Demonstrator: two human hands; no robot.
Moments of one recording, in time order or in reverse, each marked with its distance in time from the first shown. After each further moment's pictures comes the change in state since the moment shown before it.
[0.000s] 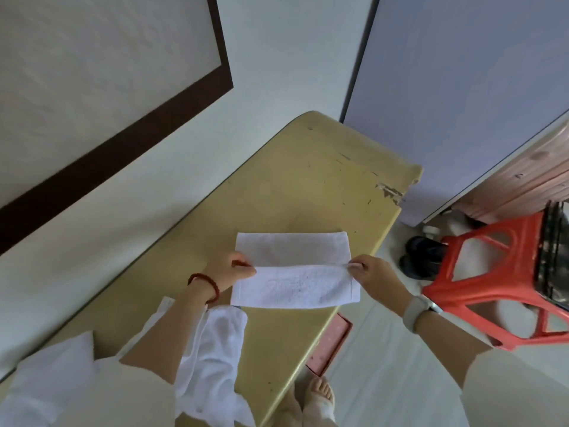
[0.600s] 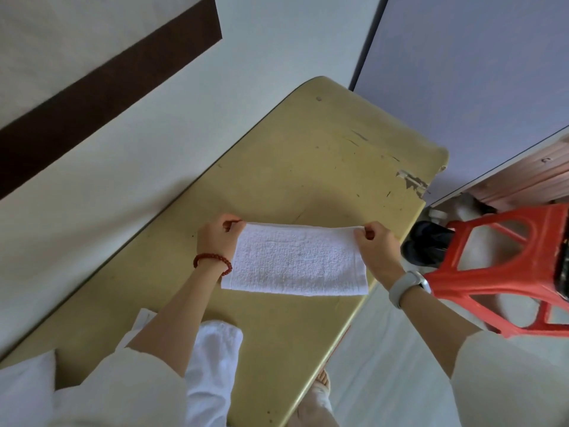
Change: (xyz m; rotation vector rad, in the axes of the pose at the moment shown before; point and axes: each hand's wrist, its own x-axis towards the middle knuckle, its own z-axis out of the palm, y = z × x) left_hand 0.086 -0.002 0.005 -0.085 0.569 -0.032; right_hand 0.084 -0.015 0.022 0.174 0.285 0.187
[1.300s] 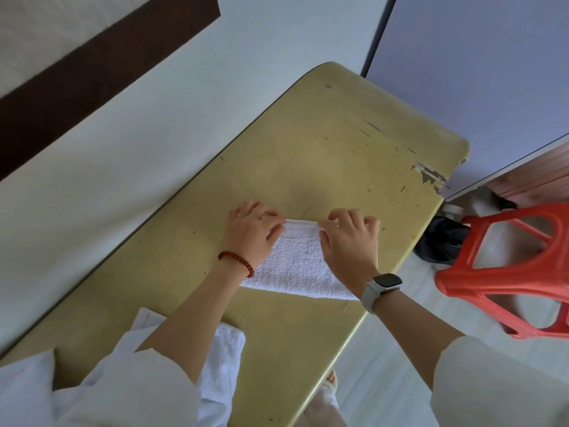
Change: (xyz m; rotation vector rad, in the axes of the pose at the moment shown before) left_hand 0.004 0.000 0.031 0.492 -0.004 0.765; right_hand -0.003 -0.013 0.053 -0.589 0.275 -0.677
